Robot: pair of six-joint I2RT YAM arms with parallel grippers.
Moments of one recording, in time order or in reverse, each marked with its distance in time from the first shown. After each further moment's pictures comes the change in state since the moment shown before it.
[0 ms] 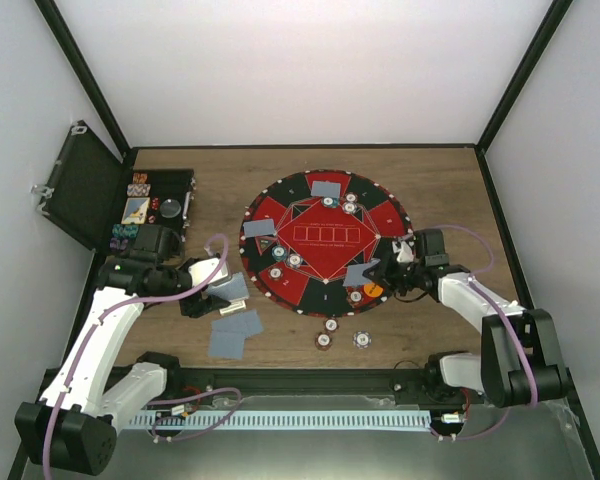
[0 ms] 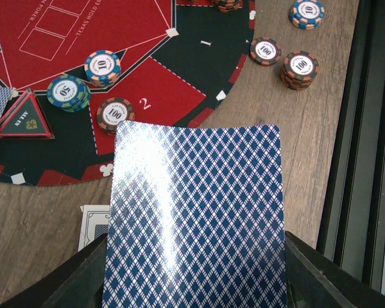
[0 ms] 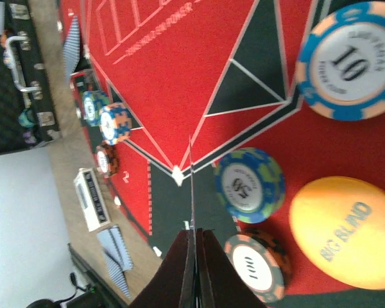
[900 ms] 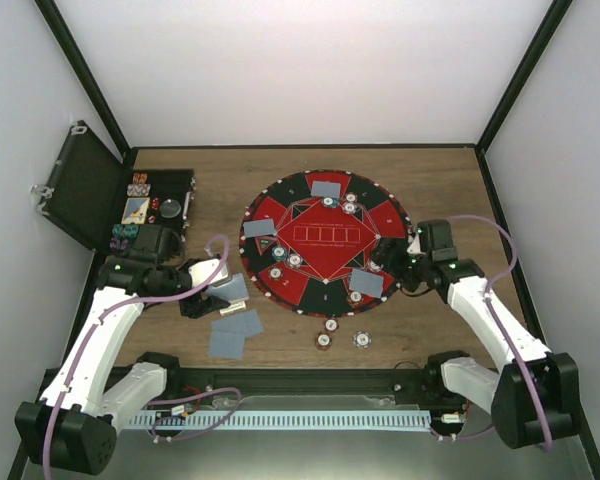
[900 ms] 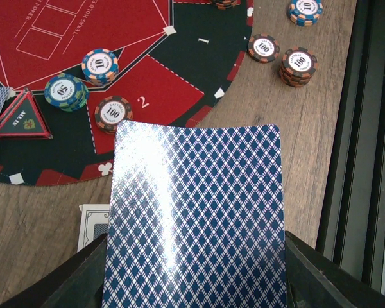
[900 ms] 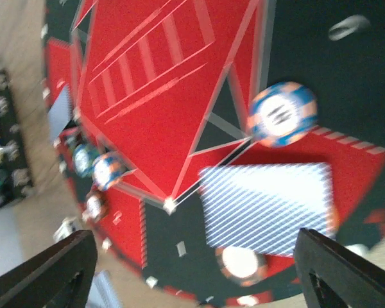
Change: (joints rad) left arm 0.000 0.002 0.000 -0.007 -0.002 0.015; right arm 0.019 -0.194 0.127 -0.310 0.337 0.053
